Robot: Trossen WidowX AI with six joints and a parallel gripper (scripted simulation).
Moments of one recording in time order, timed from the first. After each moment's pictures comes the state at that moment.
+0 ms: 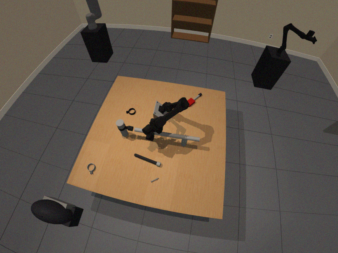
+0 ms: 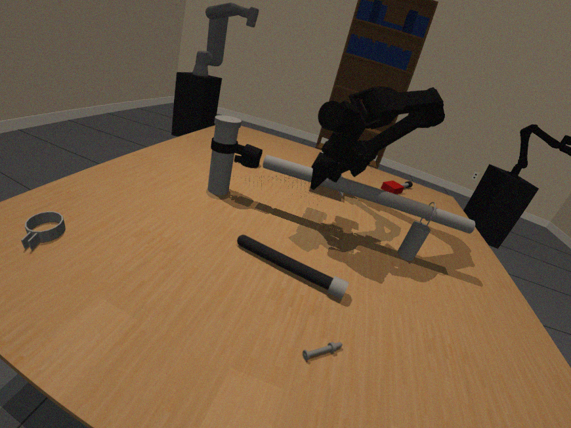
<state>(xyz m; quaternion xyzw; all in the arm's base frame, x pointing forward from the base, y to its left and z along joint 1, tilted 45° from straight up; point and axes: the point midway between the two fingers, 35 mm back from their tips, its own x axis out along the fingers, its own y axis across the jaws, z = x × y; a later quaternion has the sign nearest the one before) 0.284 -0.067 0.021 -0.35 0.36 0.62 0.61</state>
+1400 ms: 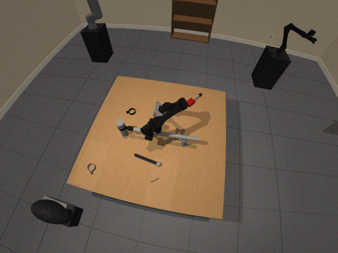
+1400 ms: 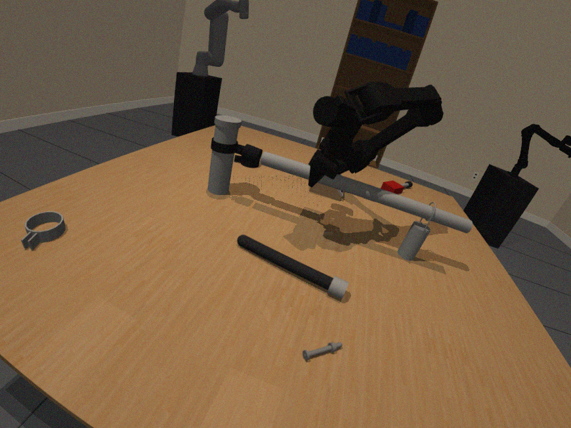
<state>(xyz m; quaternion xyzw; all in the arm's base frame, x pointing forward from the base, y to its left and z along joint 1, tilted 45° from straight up) 0.286 -0.077 0.020 -0.35 0.35 0.62 0.61</state>
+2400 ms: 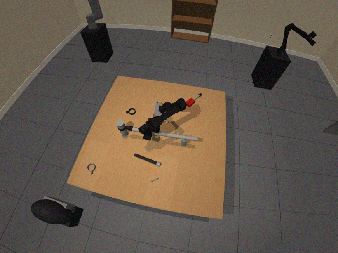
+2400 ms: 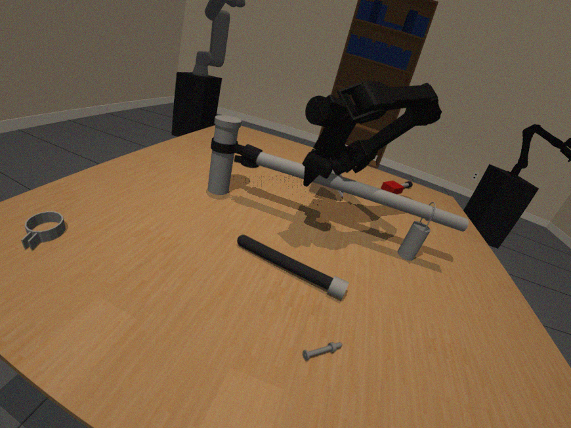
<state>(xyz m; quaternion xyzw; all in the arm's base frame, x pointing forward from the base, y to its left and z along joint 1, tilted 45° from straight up) 0.284 -0.083 0.010 -0.34 0.35 0.63 0.61</state>
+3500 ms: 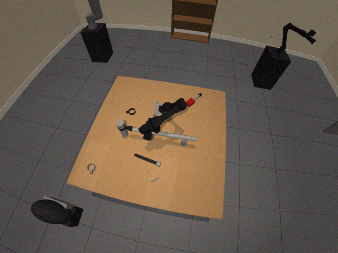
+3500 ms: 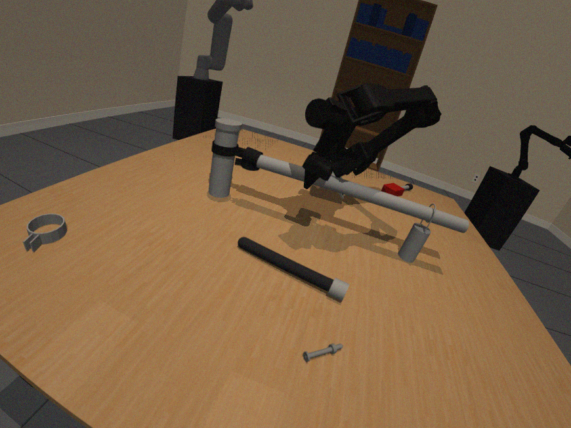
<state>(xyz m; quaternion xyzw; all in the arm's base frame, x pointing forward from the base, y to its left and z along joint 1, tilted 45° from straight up) 0.284 -0.083 0.010 -0.34 0.35 0.63 0.61</state>
